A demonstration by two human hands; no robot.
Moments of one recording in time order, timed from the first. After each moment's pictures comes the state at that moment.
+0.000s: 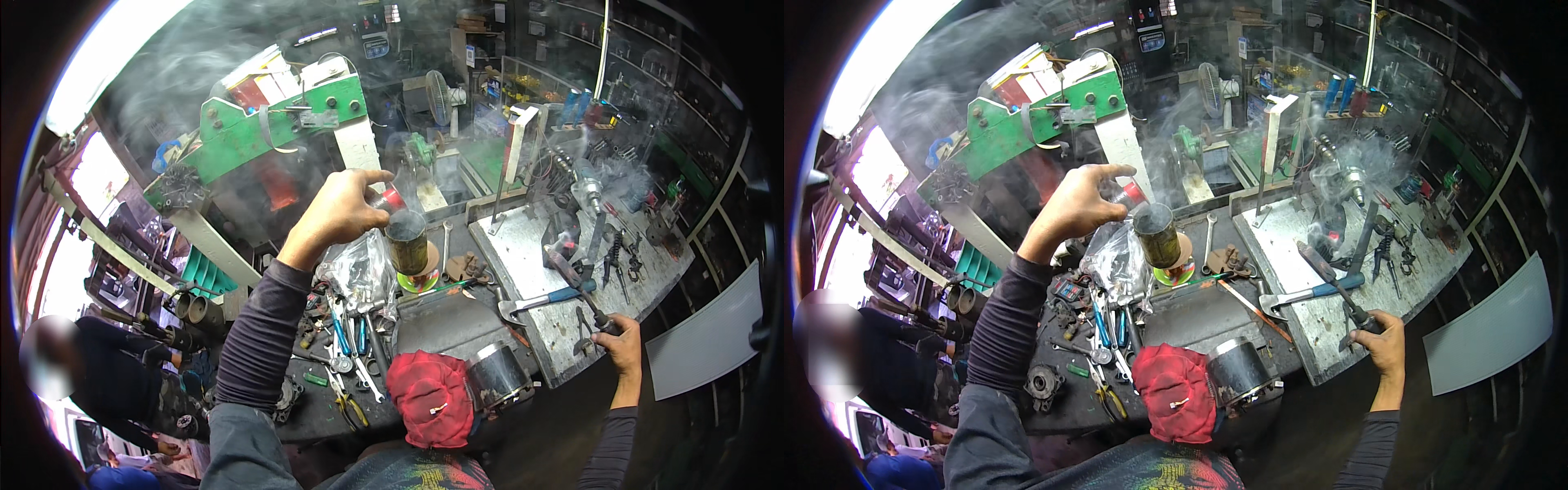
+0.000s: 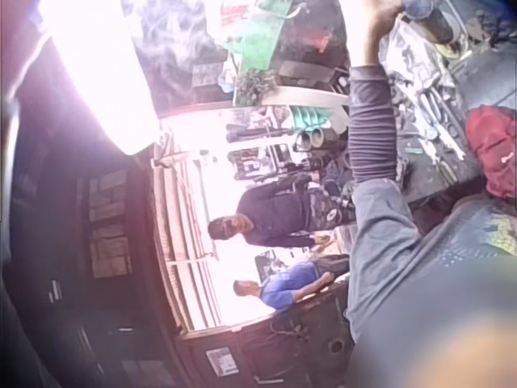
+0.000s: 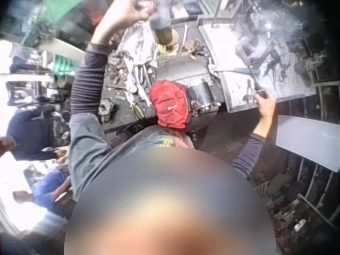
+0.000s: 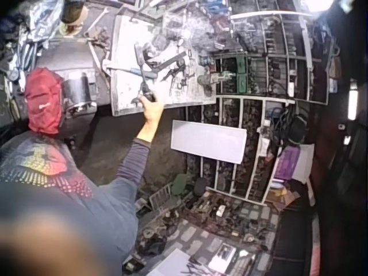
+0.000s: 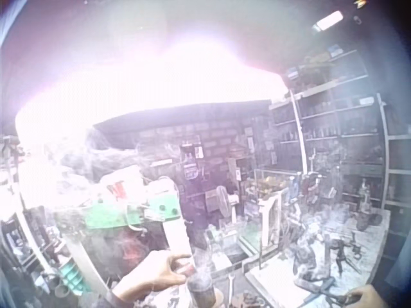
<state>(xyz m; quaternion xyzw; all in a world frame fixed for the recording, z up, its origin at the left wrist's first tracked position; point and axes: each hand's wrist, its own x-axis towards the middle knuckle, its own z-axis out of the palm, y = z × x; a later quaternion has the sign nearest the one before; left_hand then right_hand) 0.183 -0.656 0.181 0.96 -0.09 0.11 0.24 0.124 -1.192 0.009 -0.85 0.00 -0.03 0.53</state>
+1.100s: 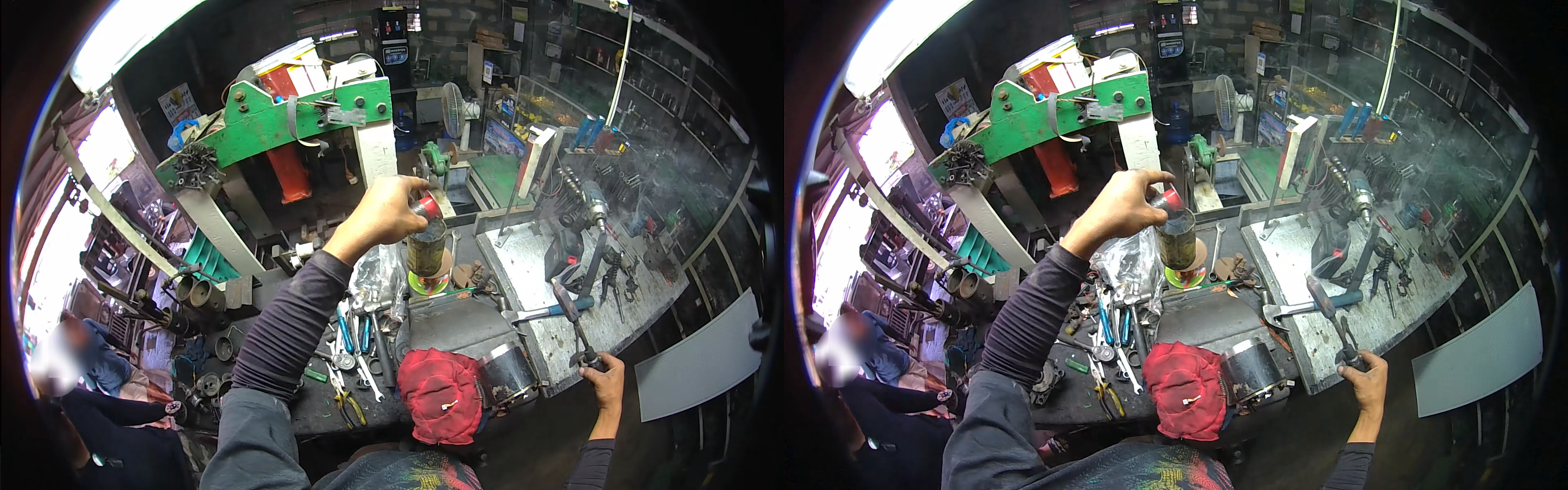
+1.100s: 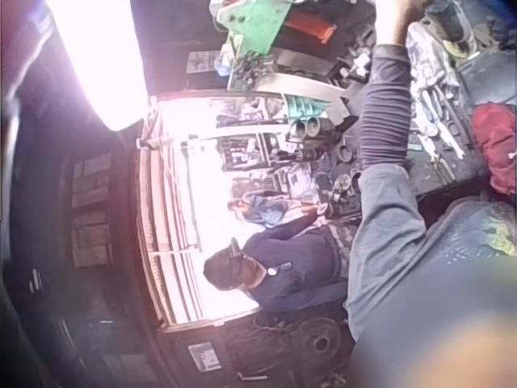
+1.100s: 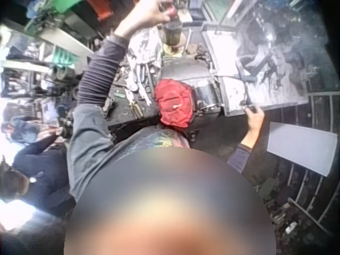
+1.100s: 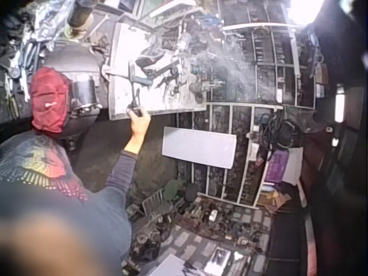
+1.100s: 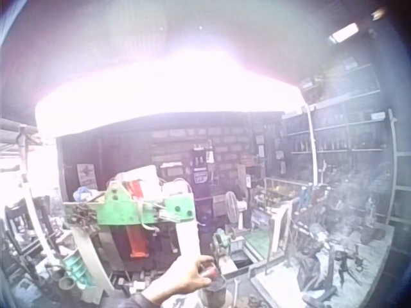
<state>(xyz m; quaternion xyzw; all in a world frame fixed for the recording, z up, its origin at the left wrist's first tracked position) 0.187 -0.661 0.159 0.94 -0.13 0.16 0.26 0.074 -1.178 -0.015 -0.83 0.01 -0.02 0.56</state>
